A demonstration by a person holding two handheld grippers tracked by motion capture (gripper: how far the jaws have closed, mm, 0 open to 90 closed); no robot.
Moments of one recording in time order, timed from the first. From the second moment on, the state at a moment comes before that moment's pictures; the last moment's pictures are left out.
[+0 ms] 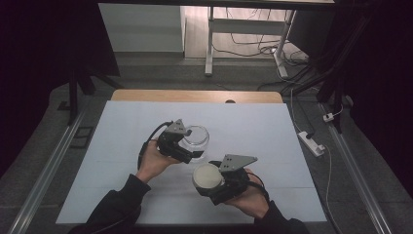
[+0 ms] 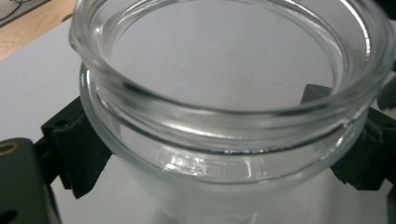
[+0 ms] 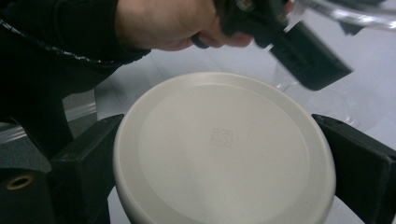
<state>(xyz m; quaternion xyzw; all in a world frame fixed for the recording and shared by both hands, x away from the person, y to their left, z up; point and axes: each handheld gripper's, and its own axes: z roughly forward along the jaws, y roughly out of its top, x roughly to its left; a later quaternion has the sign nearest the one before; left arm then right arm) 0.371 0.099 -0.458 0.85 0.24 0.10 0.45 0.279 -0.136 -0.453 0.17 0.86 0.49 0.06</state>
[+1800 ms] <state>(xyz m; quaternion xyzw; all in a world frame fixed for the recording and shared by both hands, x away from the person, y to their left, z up) 0.442 0.083 -0.499 0.85 0.26 0.12 0.44 0.296 -0.116 -0.521 0.16 0.88 0.44 0.08</state>
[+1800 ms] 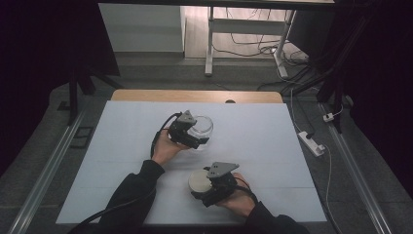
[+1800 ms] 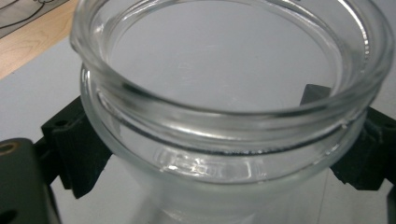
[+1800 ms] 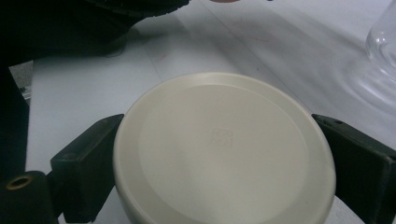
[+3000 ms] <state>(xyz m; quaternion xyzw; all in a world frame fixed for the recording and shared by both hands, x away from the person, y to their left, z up) 0.453 0.080 -0.515 0.85 0.27 0.12 0.44 0.309 -0.105 -0.539 0.19 0.90 0.39 0.07</state>
